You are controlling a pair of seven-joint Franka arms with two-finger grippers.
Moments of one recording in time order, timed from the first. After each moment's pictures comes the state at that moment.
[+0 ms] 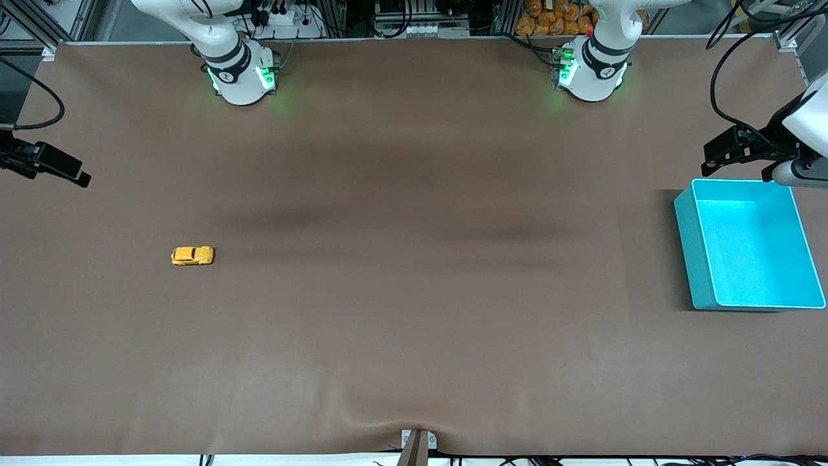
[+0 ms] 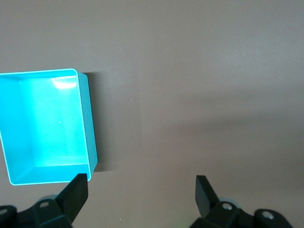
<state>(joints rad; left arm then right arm) 0.05 0.01 -0.10 -1.56 -0.01 1.56 0.05 0.06 0.01 -0.13 -1.54 0.04 1.54 0.11</state>
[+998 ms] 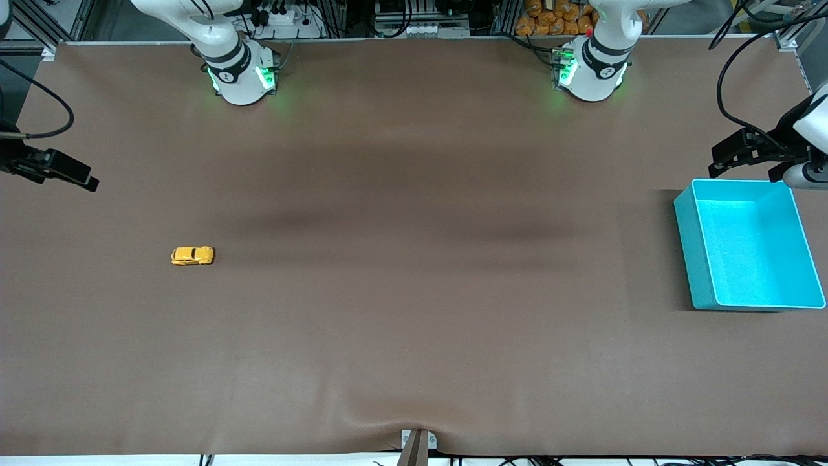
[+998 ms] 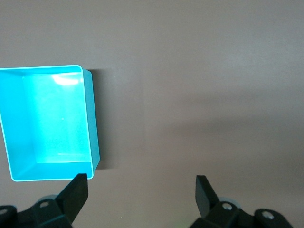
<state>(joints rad) 0.06 0.01 -0.09 -1.56 -0.01 1.56 0.04 0.06 0.04 -0.13 -1.54 0.03 1.53 0.13</state>
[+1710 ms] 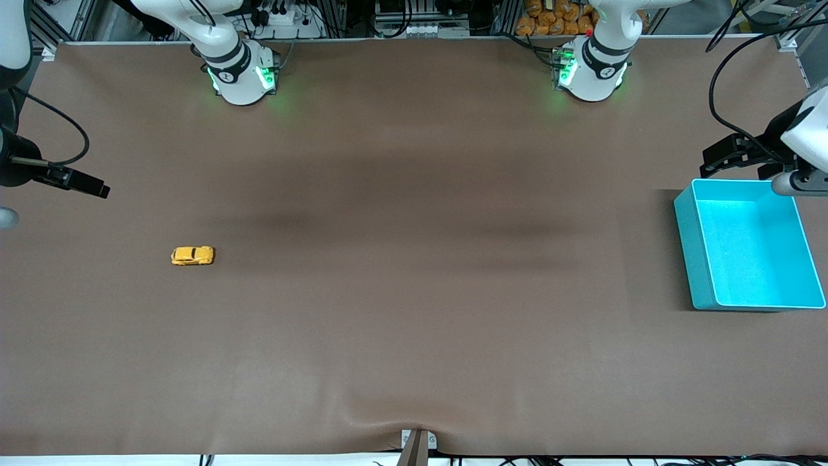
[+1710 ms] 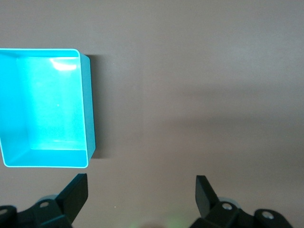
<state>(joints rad) 0.06 0.02 -0.09 -1.56 -0.01 1.53 0.00 0.06 0.10 -0.14 -1.54 0.00 1.48 0.24</state>
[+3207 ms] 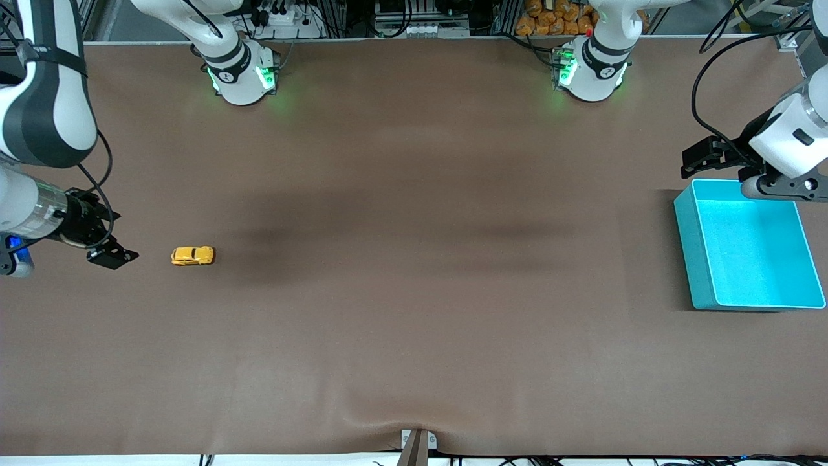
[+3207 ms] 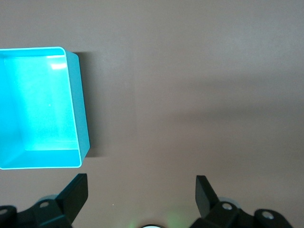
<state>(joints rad) 0.07 0.03 -0.16 -1.57 0.00 1.52 -0.01 0.06 0.22 -0.13 -1.68 0.05 1.80 1.00</state>
